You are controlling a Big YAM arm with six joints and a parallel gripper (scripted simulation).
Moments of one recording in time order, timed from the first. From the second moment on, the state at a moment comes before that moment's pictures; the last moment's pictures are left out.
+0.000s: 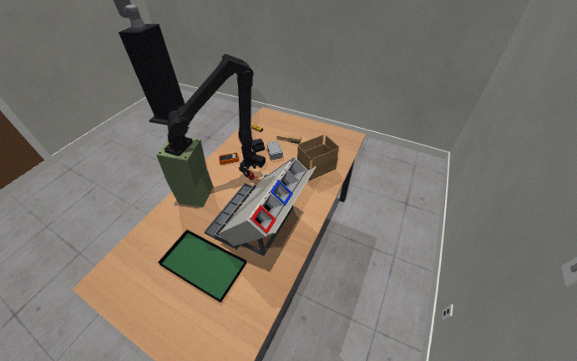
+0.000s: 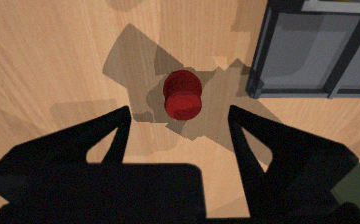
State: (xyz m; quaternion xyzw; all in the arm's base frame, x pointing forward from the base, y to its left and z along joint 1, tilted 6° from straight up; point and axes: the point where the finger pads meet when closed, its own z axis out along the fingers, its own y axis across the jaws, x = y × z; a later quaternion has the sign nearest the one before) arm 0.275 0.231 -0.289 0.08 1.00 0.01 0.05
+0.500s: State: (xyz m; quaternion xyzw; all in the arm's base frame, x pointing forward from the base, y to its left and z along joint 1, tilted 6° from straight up) arm 0.279 0.234 -0.302 0.08 1.00 0.02 0.05
